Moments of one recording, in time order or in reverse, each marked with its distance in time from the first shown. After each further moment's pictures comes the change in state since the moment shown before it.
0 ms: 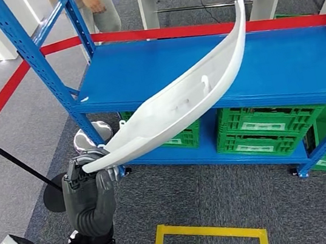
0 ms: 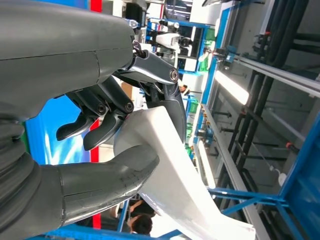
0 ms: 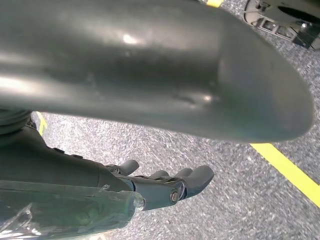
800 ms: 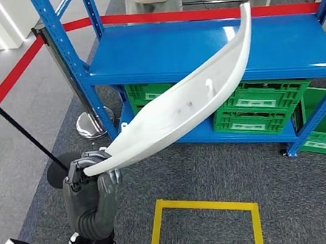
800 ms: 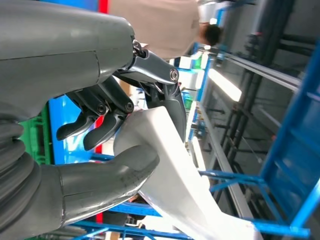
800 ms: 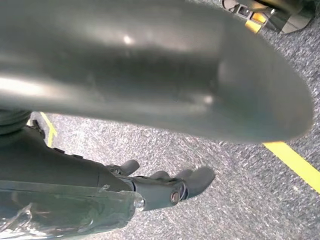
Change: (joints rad) left arm -0.001 0.000 -0.004 0.000 -0.008 -0.012 0.000; right arm -0.001 0.000 -0.001 0.000 0.003 -0.003 -0.003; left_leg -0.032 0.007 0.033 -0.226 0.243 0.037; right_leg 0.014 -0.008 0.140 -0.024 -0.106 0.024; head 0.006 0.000
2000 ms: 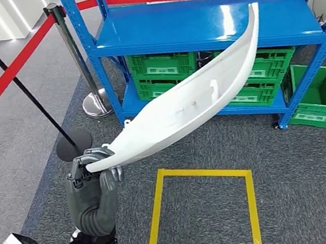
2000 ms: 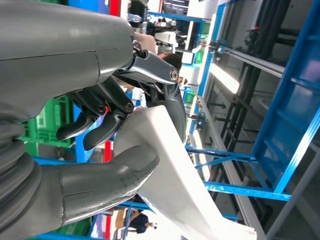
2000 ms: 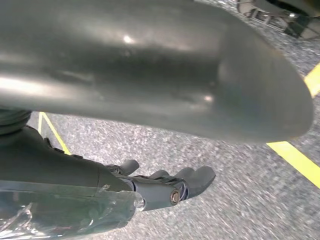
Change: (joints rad) left arm 0.000 0.001 0.000 0.000 0.002 0.001 0.000; right arm -0.003 -0.001 -0.010 0.000 0.007 0.005 0.003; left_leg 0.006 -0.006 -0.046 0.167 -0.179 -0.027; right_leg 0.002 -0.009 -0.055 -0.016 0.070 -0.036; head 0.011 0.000
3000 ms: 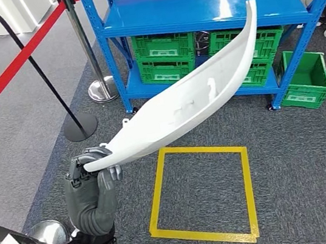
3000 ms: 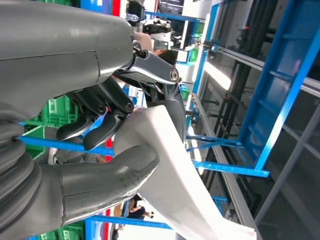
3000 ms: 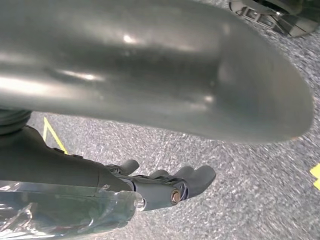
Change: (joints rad) left arm -0.010 0.003 0.004 0.000 0.013 0.003 -0.012; right arm -0.024 0.001 -0.003 -0.001 0.014 0.023 0.010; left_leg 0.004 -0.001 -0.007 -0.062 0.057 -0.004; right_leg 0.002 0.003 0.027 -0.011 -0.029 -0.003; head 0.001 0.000
